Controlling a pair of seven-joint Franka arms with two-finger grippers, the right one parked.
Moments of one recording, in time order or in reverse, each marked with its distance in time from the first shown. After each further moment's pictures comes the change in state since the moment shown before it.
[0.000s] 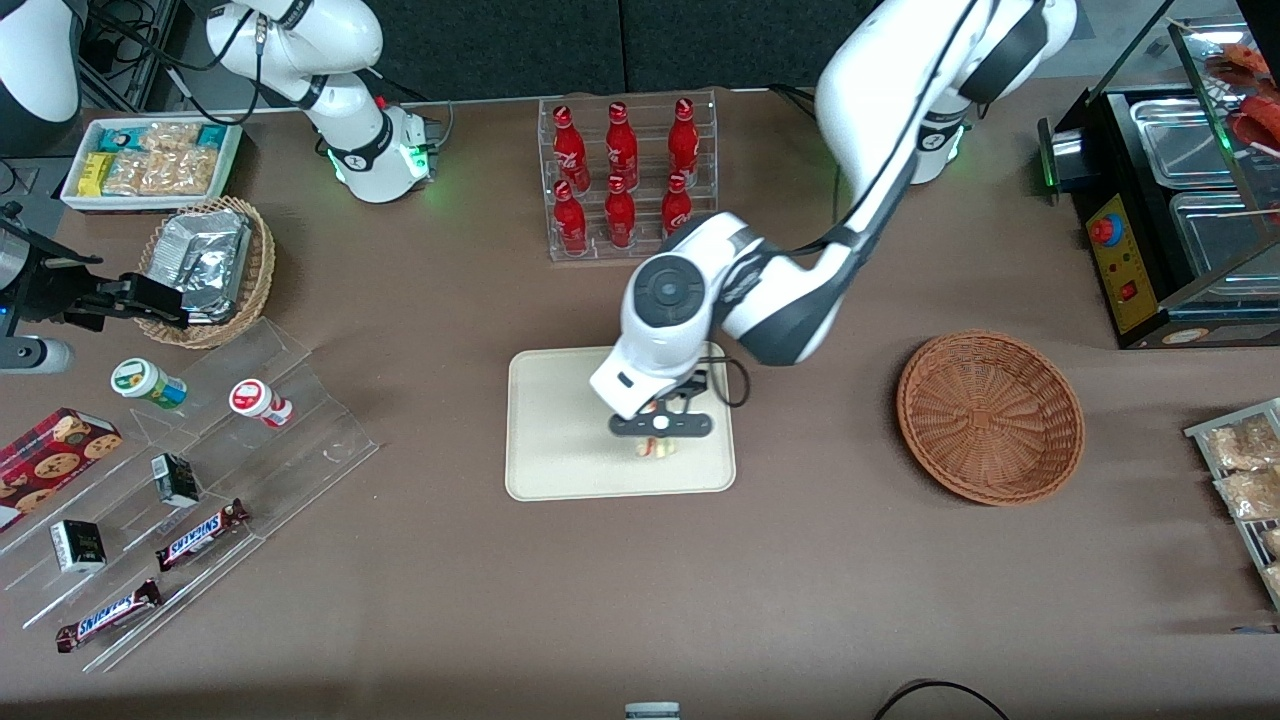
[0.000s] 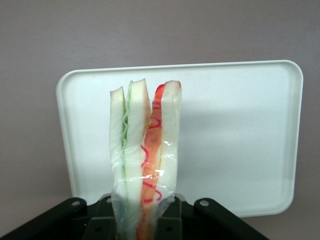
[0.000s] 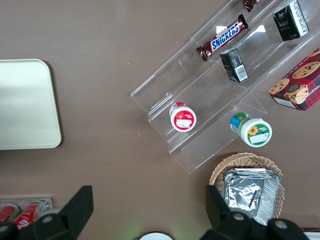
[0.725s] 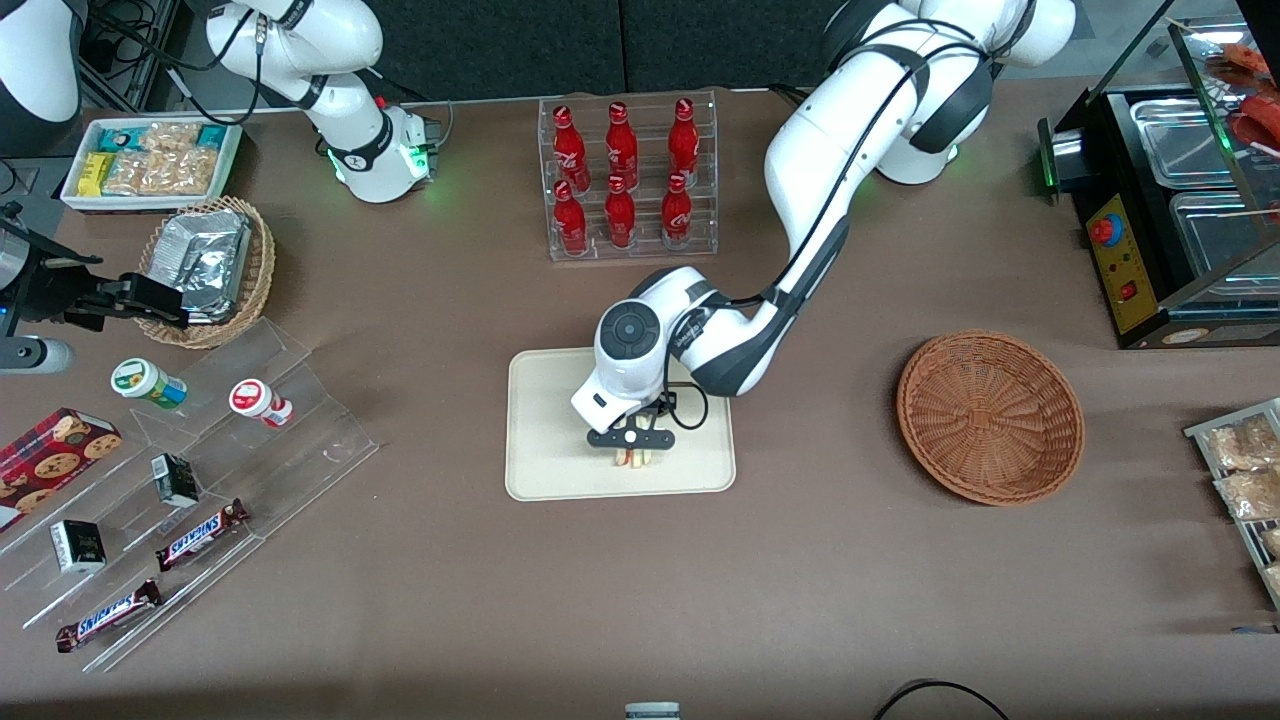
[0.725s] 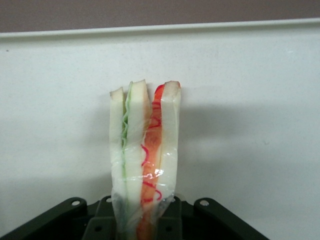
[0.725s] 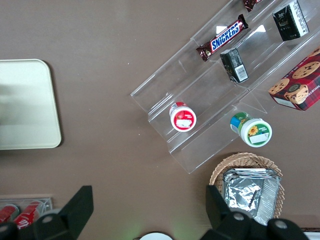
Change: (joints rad) arm -0.038 0.185 0.004 0.013 0.042 0.177 -0.072
